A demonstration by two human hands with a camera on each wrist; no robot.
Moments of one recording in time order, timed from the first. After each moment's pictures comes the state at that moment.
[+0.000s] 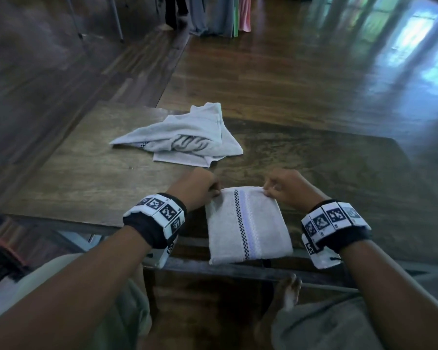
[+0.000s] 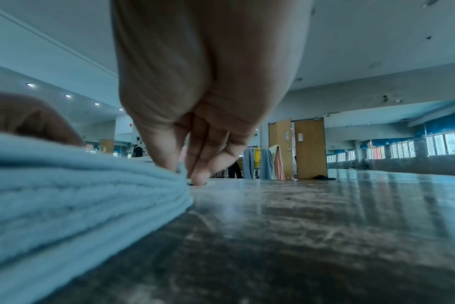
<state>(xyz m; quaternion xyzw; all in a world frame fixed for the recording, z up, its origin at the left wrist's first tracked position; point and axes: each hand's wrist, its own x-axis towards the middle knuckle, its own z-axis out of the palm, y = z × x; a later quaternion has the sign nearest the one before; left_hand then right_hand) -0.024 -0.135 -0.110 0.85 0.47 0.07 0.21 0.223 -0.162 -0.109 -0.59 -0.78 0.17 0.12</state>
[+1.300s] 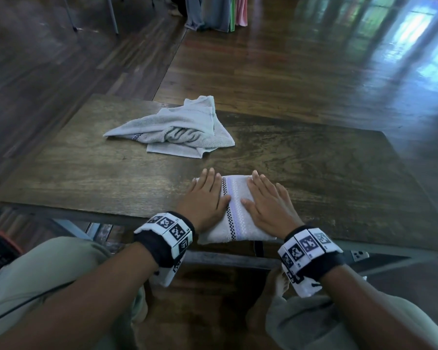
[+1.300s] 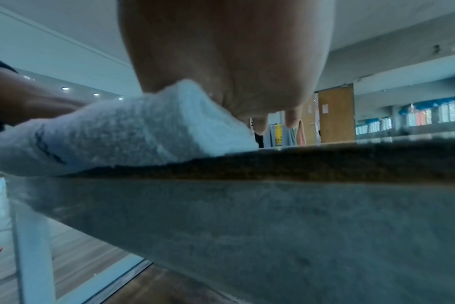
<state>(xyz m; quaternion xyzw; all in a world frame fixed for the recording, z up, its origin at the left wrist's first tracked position) 0.007 -0.193 -0.141 0.84 0.52 -0.01 0.17 0.190 -0.230 -0.136 -0.67 -0.74 0.10 -0.04</state>
